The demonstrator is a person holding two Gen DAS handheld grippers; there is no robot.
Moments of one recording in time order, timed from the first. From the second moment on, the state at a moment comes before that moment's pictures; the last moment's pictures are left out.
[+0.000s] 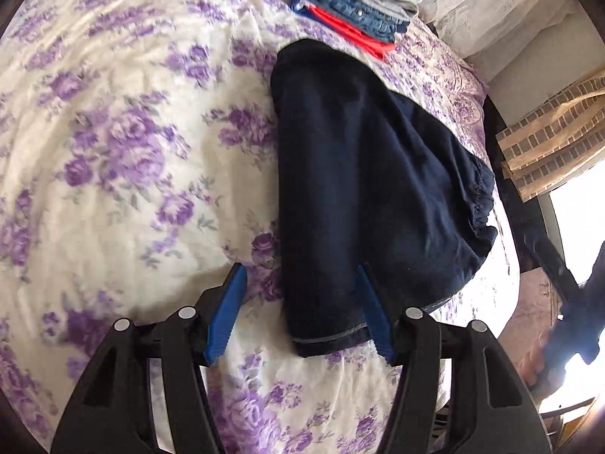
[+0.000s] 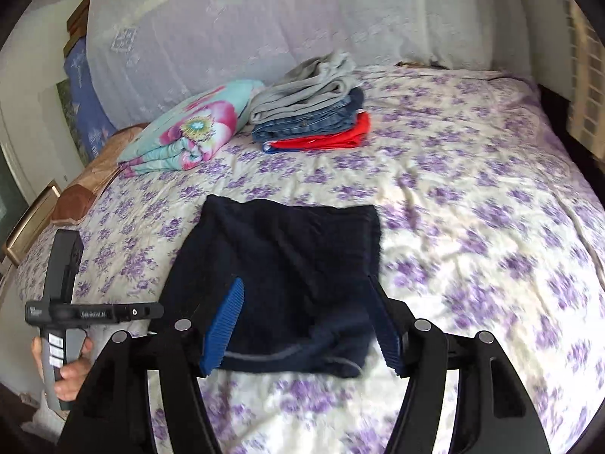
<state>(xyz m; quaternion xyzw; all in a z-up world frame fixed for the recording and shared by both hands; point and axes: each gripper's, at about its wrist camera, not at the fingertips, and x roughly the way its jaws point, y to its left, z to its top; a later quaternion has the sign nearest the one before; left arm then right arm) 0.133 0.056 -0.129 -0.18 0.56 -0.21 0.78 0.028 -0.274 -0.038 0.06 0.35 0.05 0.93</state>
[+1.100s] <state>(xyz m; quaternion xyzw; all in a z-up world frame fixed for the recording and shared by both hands) 0.152 0.020 -0.130 -0.14 0.55 -0.25 0.79 0.108 -0.323 -0.144 0.26 0.50 0.04 0.83</state>
